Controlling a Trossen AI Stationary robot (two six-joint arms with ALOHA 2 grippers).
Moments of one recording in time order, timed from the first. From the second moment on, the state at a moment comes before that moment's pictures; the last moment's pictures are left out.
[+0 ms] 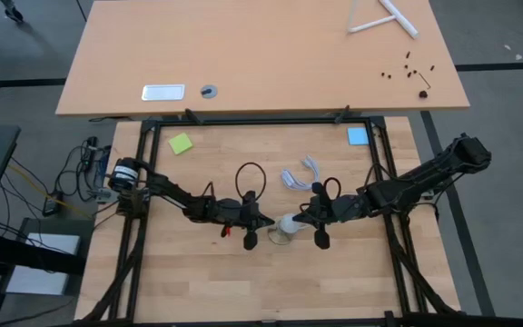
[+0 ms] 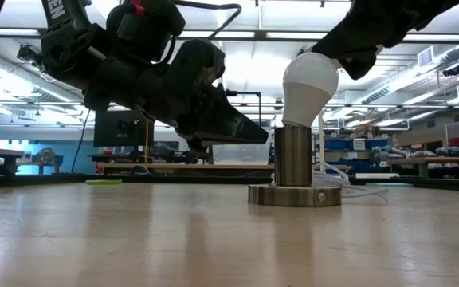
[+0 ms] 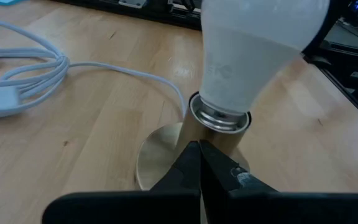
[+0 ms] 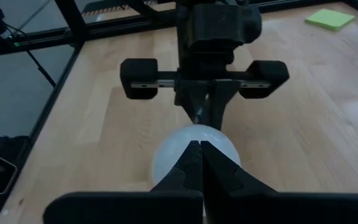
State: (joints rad) left arm -0.16 1.89 0.73 0.84 -0.12 -0.26; right arm 0.35 1.23 0.67 0.05 0.29 0.33
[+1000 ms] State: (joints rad) left arm -0.16 1.89 0.73 0.84 -0.12 -0.26; right arm 0.32 1.24 0.78 -0.10 0.27 0.33
